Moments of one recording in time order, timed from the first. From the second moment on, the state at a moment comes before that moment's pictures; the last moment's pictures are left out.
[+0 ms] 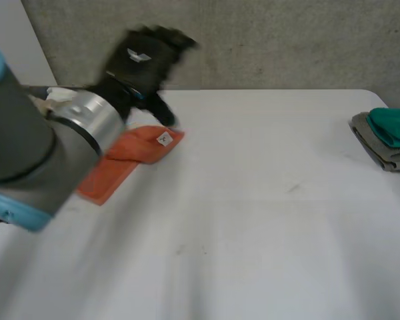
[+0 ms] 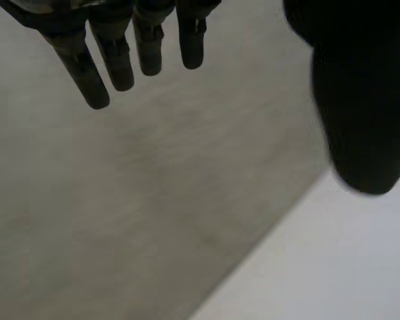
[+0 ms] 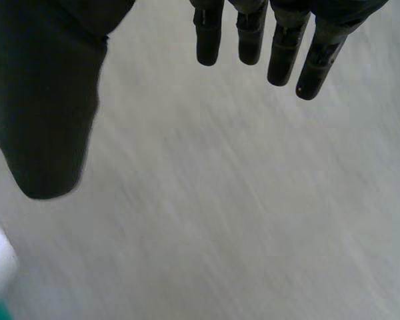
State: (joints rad) left arm 4.19 -1.82 -1.32 3.27 -1.37 3.43; right arm 1.27 -1.29 1.36 -0.50 1.30 2.65; left_hand 0.19 0.20 0.21 0.20 0.05; right_hand 0.20 0.22 0.21 0.23 0.07
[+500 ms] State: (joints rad) left arm 4.74 -2.40 -1.11 3.47 -1.34 3.81; right arm 1.72 -1.26 1.87 -0.30 1.13 2.53; left_hand 0.80 0.79 0.77 0.77 0.56; right_hand 0.20 0.22 0.21 0.23 0.06
